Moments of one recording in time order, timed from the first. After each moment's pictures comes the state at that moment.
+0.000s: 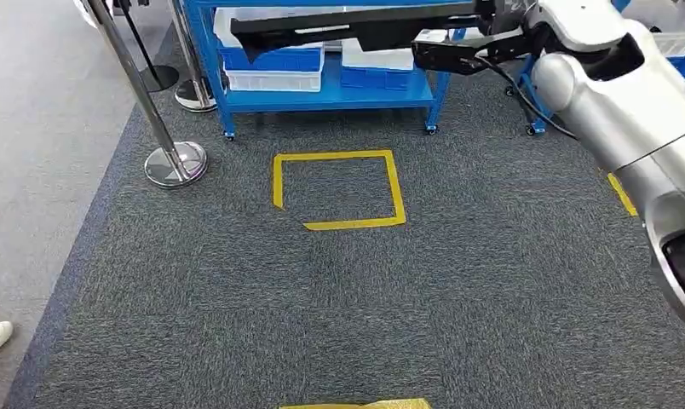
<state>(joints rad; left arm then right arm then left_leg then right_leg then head) -0.08 -0.22 1.24 -0.25 -0.90 0.04 -0.24 -1.50 -0.36 0.54 -1.01 0.81 0.23 0.13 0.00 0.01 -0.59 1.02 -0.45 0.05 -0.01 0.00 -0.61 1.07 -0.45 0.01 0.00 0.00</state>
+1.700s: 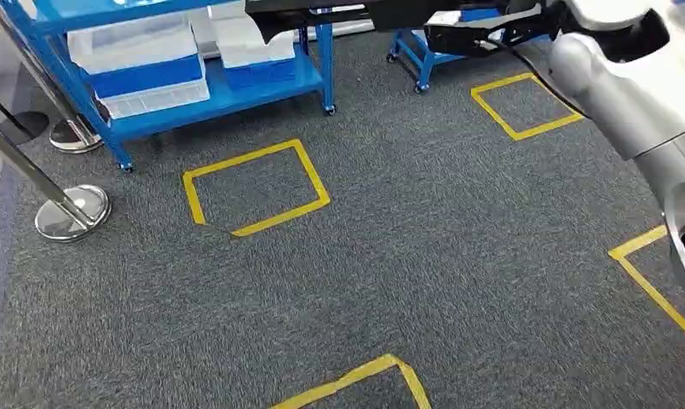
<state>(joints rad) -0.08 -0.22 1.25 -0.25 -0.91 0.03 -0.24 -1.56 -0.36 0.58 -1.01 0.82 0.26 0.17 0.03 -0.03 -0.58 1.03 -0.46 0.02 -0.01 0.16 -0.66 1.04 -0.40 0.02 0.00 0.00</state>
